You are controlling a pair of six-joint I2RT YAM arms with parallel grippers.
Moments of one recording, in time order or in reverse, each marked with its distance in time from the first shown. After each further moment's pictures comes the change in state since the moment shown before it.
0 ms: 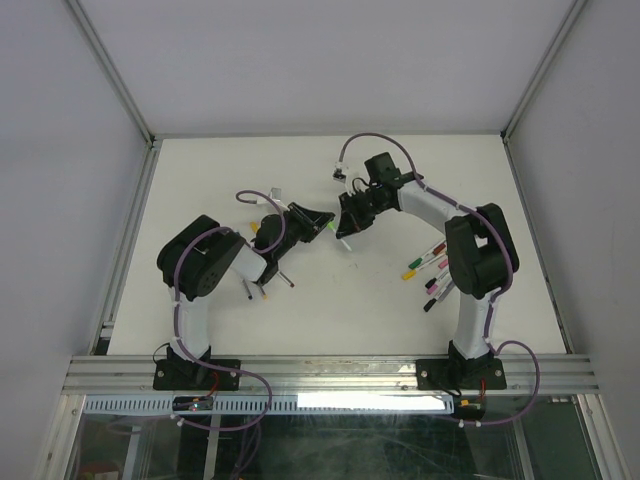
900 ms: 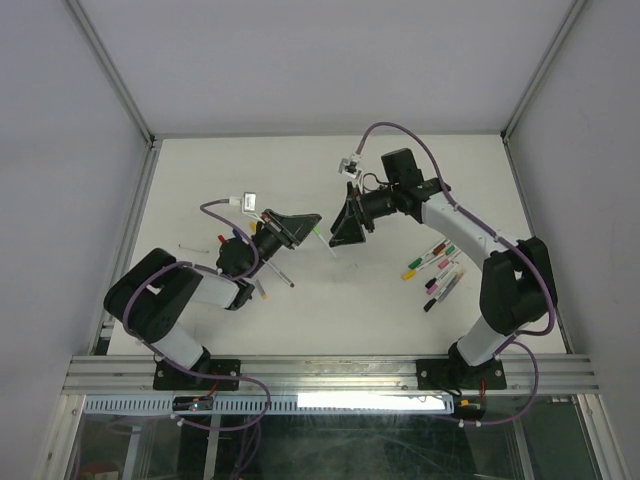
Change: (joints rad) left arm -0.001 -0.381 -0.309 0.325 0.117 0.235; right arm -0.006 -0.297 -0.136 0.077 -0.436 -0.055
